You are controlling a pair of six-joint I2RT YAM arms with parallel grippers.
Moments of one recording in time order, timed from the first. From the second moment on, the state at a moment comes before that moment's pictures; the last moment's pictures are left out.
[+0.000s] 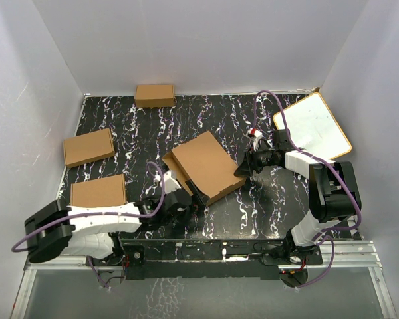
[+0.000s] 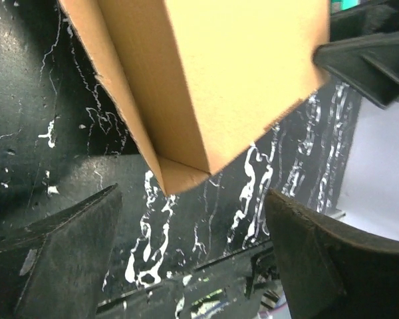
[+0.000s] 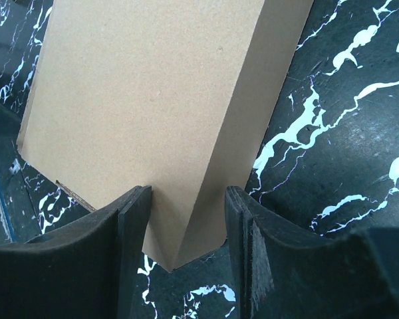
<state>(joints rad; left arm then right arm) -1.17 1.26 0.52 -0.01 -0.44 -1.42 0.08 1.63 0.84 -0.20 -0.95 -0.27</state>
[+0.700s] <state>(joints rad) -0.38 1.01 0.56 -0.07 0.07 -0.83 0.08 1.63 0.84 -0.20 -0.95 -0.27</state>
